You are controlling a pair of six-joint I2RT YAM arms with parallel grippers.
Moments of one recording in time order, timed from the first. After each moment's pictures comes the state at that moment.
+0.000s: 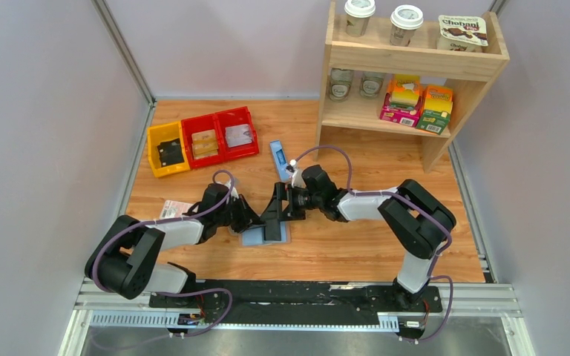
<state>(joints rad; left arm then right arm) -0.42 1.36 0.33 0.28 0.45 -0.91 0.76 1.78 0.84 0.37 -0.57 0.82</state>
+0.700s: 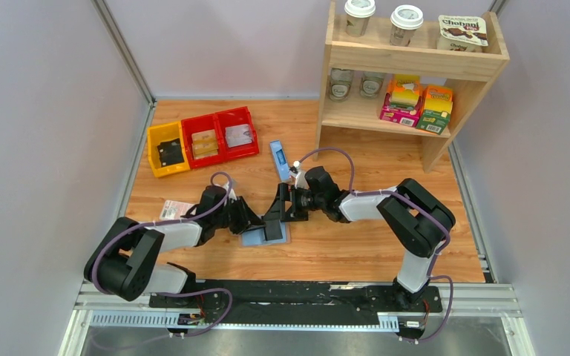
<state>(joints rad) -0.40 1.35 0.31 0.30 0.46 -0.91 0.75 1.80 0.80 0.39 -0.56 0.82</state>
